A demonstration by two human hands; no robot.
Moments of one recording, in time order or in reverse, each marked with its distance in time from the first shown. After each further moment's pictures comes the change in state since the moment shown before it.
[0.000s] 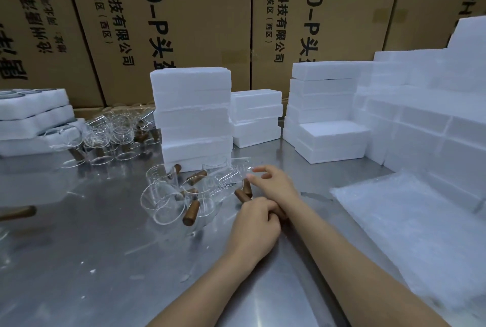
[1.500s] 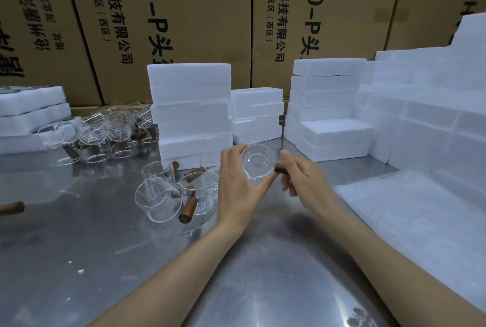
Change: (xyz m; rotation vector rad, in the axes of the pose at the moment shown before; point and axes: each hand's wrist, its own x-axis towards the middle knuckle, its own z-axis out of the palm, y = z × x) left_hand 0.042 -0.027 -0.005 -0.134 0.482 0.213; right_hand -0.032 0.009 -0.045 0.154 0.112 -0.413
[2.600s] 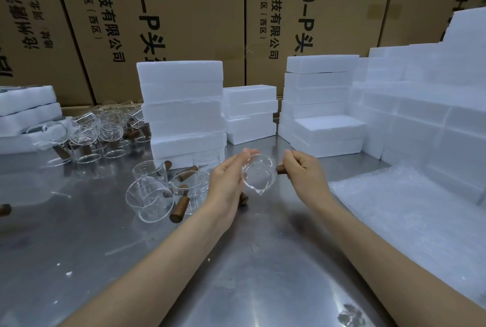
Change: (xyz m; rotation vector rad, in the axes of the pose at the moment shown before) left_hand 0.013 0.013 -0.006 -0.775 -0.178 -0.743; right_hand 0.002 -0.003 -0.003 0.078 0.166 0.164
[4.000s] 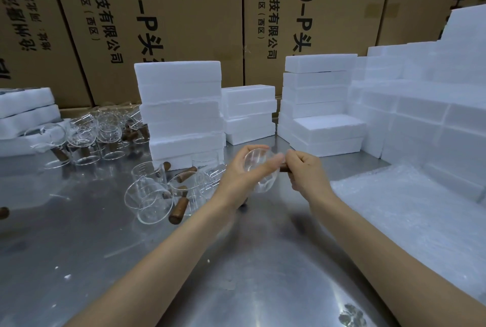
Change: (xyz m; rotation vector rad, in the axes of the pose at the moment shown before) left_hand -0.012 0.015 0.009 0.367 -0.204 0.120; right_hand 0.002 -0.005 -0.004 0.088 -0.035 0.109
